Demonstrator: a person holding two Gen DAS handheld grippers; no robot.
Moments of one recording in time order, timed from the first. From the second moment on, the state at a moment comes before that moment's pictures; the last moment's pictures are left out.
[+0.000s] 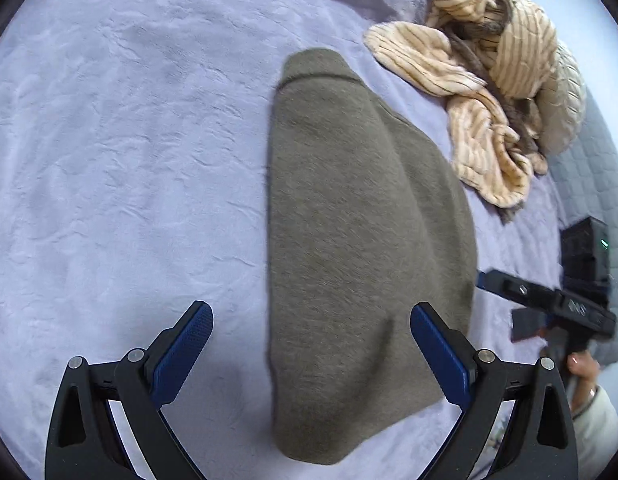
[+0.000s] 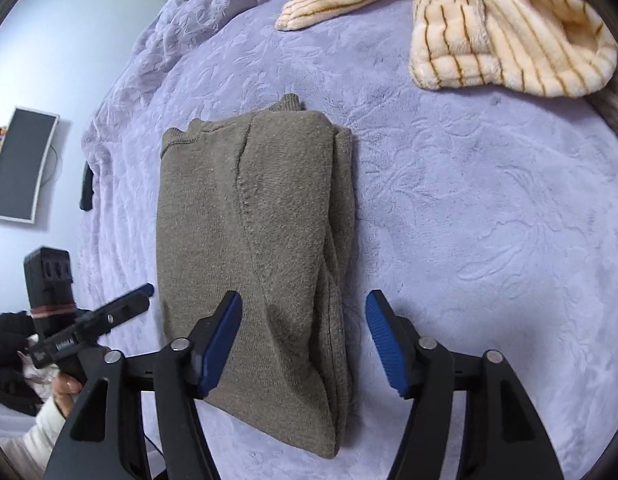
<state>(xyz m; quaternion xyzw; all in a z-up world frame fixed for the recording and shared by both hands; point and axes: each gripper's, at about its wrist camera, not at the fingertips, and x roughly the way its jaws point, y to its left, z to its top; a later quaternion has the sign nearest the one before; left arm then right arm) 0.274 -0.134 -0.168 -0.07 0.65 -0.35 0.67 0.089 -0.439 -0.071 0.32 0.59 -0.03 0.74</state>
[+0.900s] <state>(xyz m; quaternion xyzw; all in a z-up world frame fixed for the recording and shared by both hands) 0.300 -0.162 -0.182 -0.04 0.63 -0.31 0.71 0.136 -0.445 -0.084 0.33 0.56 0.00 0.76</state>
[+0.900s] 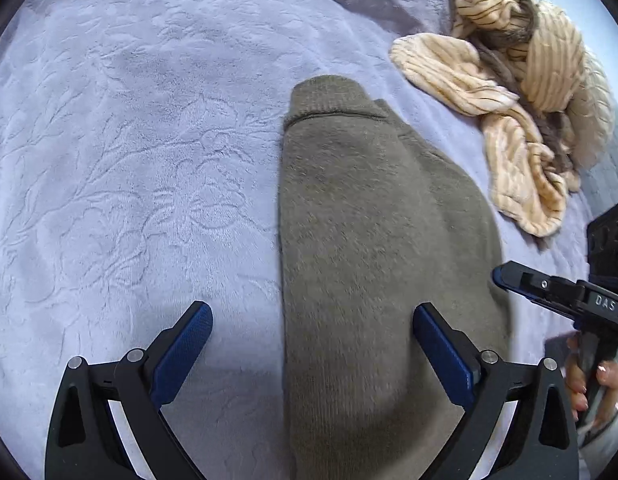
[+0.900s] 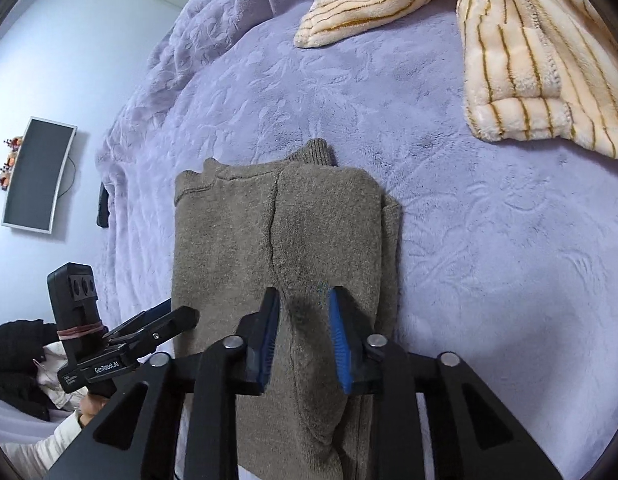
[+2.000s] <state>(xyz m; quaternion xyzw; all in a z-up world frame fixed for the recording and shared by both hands) 0.231 -0.175 -0.223 -0.06 0.70 -0.42 0.58 0.165 -0.455 -0.160 0.45 0.57 0.11 0.68</state>
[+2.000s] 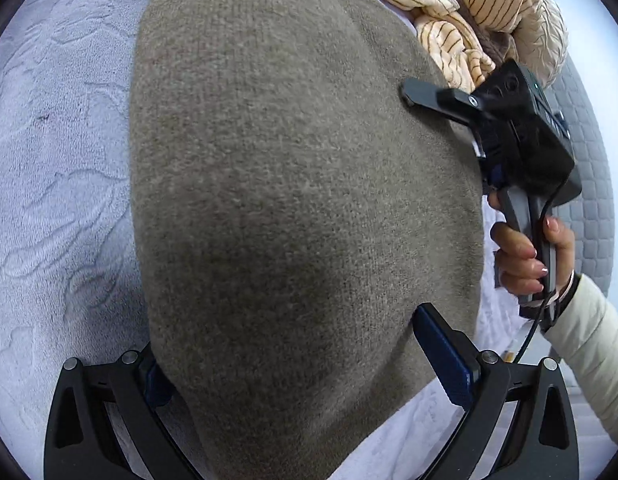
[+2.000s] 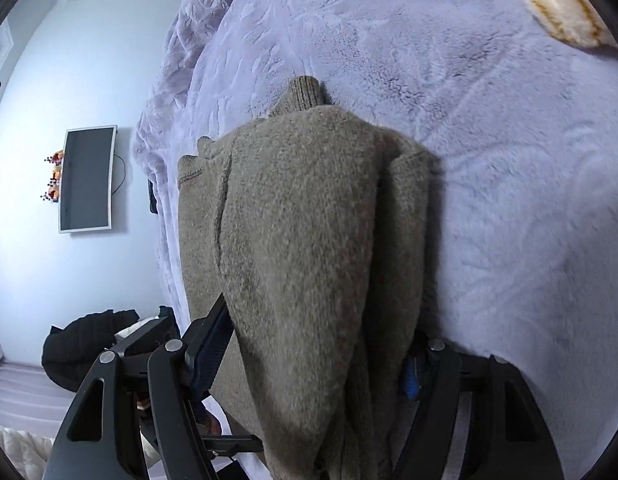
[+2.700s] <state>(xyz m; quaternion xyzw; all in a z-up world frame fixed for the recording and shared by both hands) 0.231 -0.120 -0.162 -0.10 0.65 -0.43 0.62 0.147 -0.435 -0.115 0.49 0.53 0.10 0.69</state>
